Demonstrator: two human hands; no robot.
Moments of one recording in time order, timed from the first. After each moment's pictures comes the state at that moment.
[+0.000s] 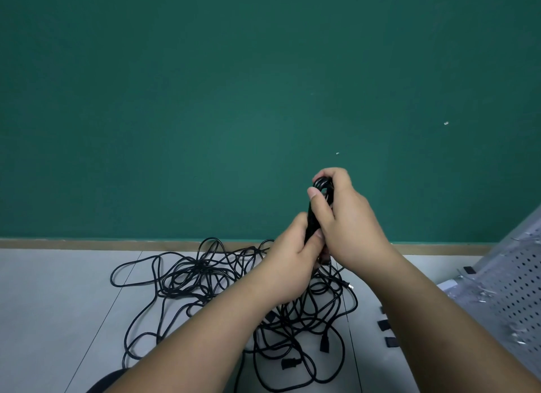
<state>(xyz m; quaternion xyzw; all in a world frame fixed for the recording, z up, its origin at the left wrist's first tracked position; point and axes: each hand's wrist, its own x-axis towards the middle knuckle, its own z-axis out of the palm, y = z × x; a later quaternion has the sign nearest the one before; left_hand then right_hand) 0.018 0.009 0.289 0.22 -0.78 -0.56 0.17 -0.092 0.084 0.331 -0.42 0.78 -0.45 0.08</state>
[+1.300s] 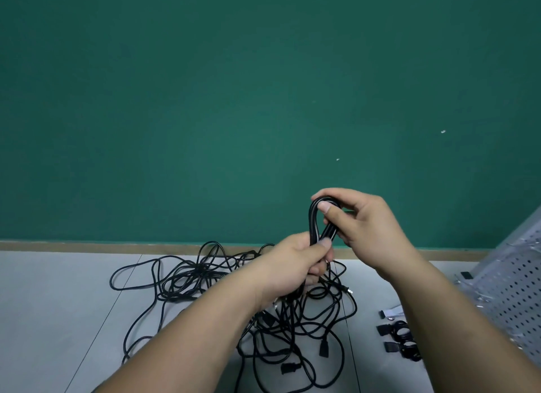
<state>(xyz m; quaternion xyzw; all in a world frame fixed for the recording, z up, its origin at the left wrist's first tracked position) 0.027 0.003 0.302 0.19 -0.69 -0.70 0.01 -0.123 0.097 0.318 -0.41 0.67 -0.58 0.20</state>
